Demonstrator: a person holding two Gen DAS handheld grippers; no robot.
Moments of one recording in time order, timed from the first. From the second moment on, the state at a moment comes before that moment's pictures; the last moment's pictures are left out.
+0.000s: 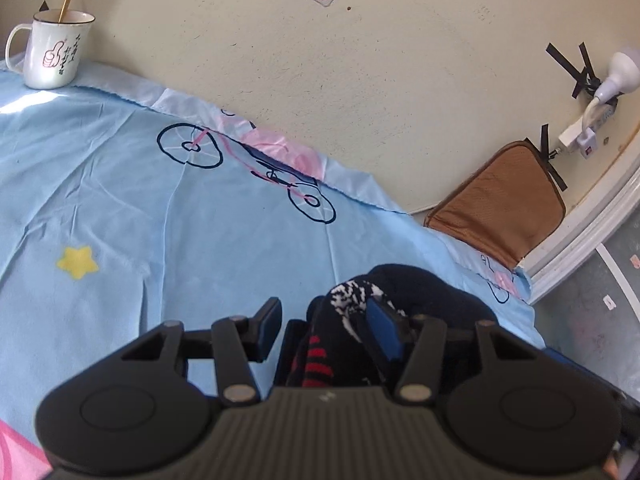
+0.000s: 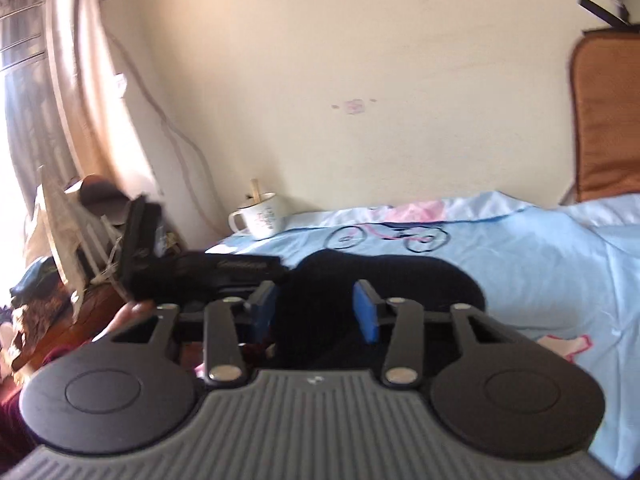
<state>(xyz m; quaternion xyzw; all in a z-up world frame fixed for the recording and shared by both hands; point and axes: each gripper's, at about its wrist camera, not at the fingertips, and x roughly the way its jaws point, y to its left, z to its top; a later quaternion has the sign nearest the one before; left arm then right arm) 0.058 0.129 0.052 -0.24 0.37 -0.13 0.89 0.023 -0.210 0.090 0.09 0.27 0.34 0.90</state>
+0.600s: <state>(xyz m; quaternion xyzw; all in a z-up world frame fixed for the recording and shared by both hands) 0.037 0.105 0.078 -0.19 0.34 -0.14 0.91 0.089 -0.169 0.049 0.08 0.35 0.33 0.87</state>
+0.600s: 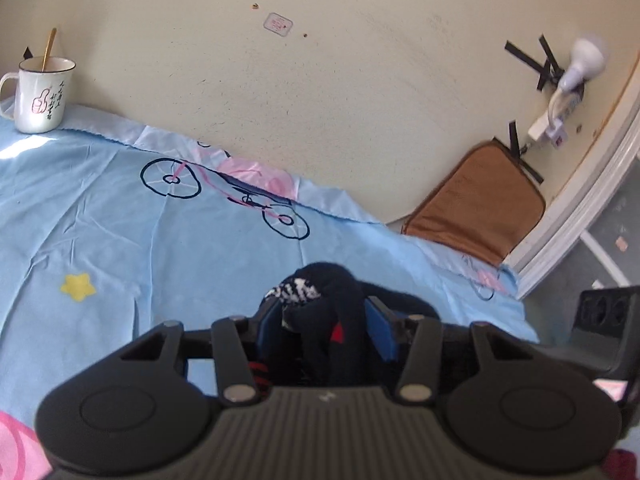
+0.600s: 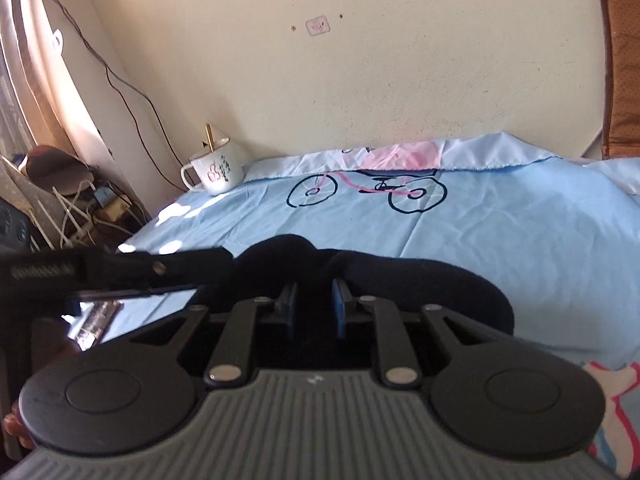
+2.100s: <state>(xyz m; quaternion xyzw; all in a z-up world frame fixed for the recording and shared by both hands) 0.216 0.088 0.013 -0.20 0.37 -0.16 0.89 0.264 -0.182 -0.004 0.16 0.36 0.26 0.88</state>
